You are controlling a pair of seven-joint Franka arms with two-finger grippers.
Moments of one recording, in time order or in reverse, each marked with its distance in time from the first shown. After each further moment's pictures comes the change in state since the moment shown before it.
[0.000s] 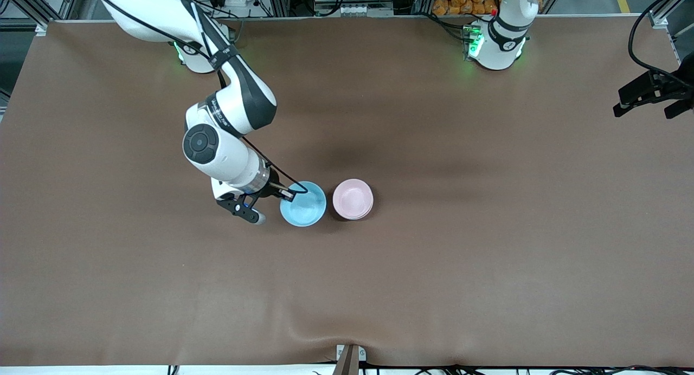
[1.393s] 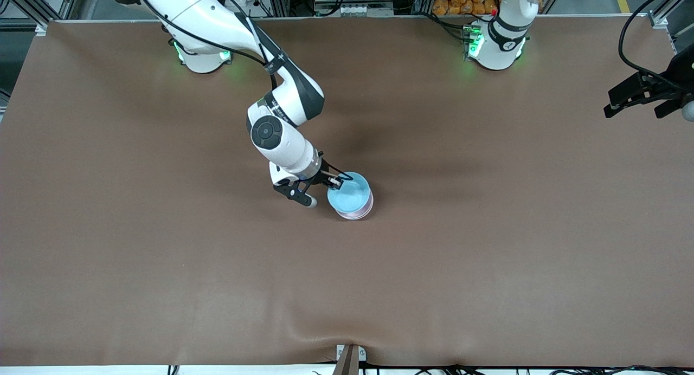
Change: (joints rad) left arm -0.006 0.002 -0.021 0.000 0.001 0.000 -0.055; right arm 0.186 0.127 -0.004 -0.023 0.032 0.239 0.119
